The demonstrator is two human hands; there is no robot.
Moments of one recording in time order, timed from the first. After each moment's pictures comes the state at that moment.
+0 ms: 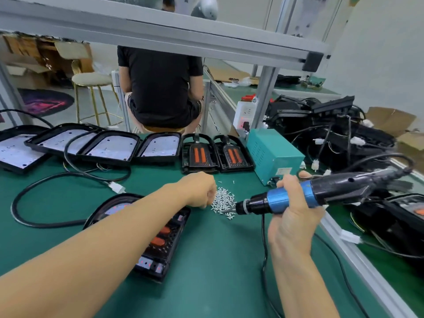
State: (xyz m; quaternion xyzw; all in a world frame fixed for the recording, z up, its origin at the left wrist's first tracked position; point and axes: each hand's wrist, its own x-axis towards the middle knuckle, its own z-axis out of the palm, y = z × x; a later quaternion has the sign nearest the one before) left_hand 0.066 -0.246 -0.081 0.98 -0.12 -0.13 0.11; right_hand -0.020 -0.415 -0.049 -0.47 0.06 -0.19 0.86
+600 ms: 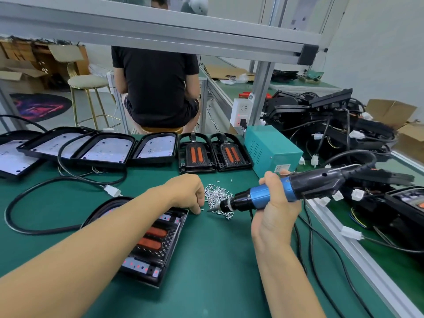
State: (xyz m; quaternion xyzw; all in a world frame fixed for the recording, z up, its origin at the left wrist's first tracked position) left_hand 0.067 -0.229 -0.090 0.97 -0.07 -0.15 0.18; right_hand 0.013 -0.404 -0.078 -0.44 0.09 -0.18 0.87
